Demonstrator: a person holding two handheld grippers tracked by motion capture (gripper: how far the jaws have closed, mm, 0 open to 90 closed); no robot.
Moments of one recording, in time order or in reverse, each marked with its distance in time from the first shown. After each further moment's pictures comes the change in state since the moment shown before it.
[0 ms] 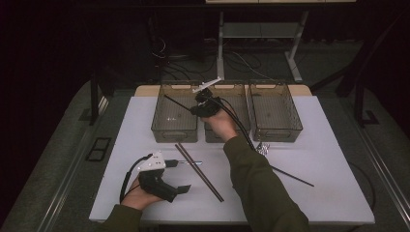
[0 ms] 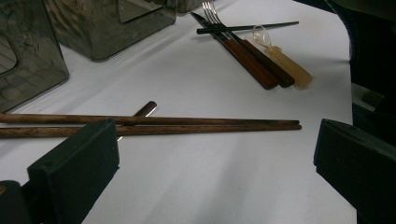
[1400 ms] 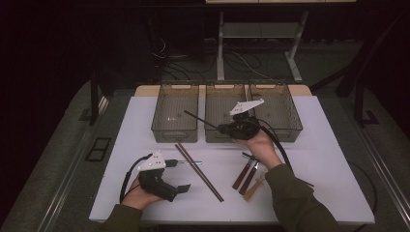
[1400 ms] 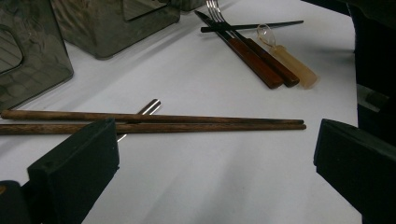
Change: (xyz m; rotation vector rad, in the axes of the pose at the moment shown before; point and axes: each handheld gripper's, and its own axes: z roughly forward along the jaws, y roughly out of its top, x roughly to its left) left arm 0.001 -0.001 0.001 -0.001 0.011 -0.010; right arm -0.009 -0.089 -0.090 -0.075 0.073 -0.085
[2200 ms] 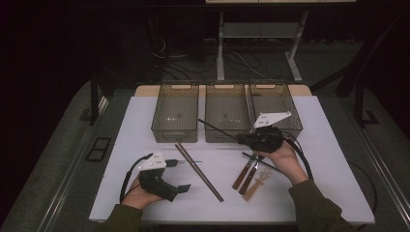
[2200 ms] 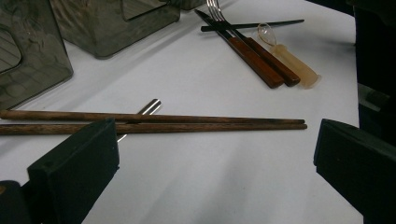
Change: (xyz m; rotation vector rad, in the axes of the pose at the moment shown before) left arm 0.001 0.000 0.001 0.008 0.000 0.006; right arm -0.001 -0.046 -0.050 -0.046 0.037 -0.032
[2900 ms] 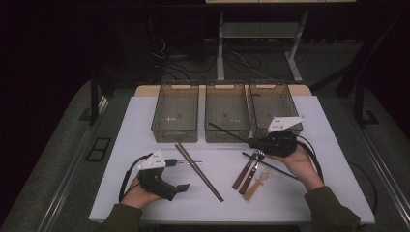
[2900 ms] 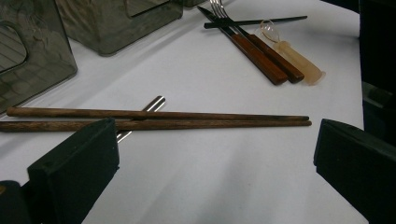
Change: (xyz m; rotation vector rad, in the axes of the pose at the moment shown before) left arm 0.003 0.000 -0.001 0.015 0.004 0.010; right arm -0.007 -0.021 -0.029 0.011 0.000 0.004
